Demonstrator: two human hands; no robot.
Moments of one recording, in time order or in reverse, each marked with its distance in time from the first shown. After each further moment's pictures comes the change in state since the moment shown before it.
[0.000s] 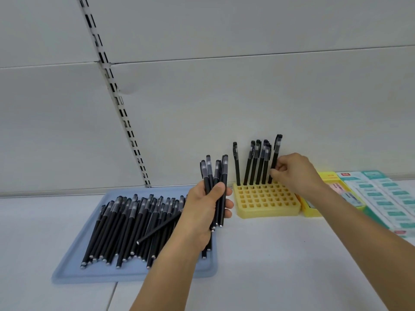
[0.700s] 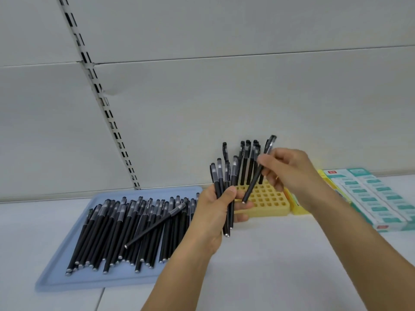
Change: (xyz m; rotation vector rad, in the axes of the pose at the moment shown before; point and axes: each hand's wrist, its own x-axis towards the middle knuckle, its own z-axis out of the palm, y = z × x) left_hand -0.006 -0.009 0.037 -0.075 -0.109 -0.039; right_hand -0.047 -0.044 -0.038 0.728 -0.044 0.107
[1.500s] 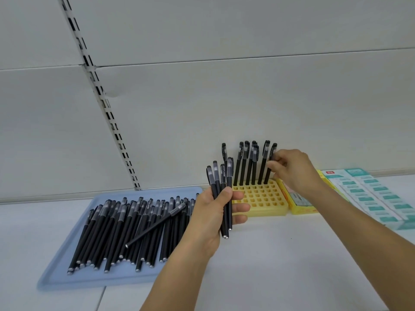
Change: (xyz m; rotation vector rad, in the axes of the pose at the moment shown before) left_hand -0.006 0.003 -0.002 -0.046 -0.002 -0.028; right_hand 0.042 0.041 -0.020 -0.659 0.072 -0.114
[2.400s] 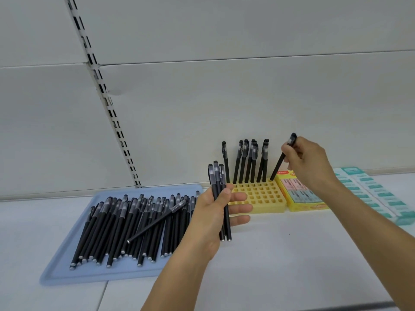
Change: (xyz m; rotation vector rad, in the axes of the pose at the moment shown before) left_hand -0.010 -0.003 -0.004 -0.005 -0.028 0.005; right_hand -0.009 0.002 -0.023 0.132 0.210 -0.039
